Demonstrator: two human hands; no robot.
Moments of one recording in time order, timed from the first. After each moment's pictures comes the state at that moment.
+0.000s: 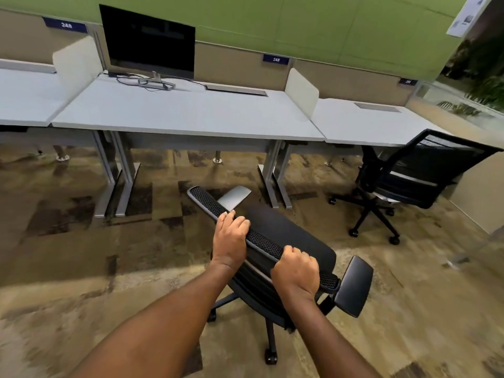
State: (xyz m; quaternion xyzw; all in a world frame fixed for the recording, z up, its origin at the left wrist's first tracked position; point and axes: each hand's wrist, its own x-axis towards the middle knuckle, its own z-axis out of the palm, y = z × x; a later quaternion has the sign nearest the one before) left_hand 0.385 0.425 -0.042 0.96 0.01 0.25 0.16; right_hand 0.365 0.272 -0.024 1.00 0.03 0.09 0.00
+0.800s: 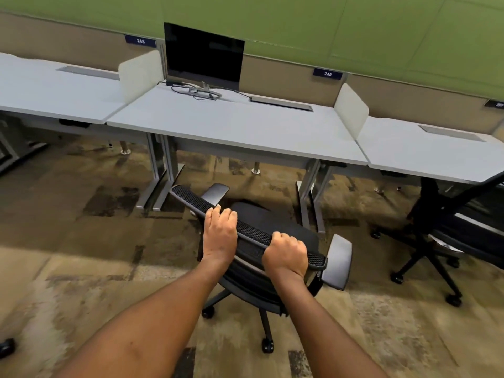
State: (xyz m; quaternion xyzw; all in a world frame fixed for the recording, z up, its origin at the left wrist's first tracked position) left_hand 0.463 0.415 -0.032 0.94 0.21 0.26 0.04; right_hand 0.507 0.270 -0.021 0.97 0.23 0.10 -0.04
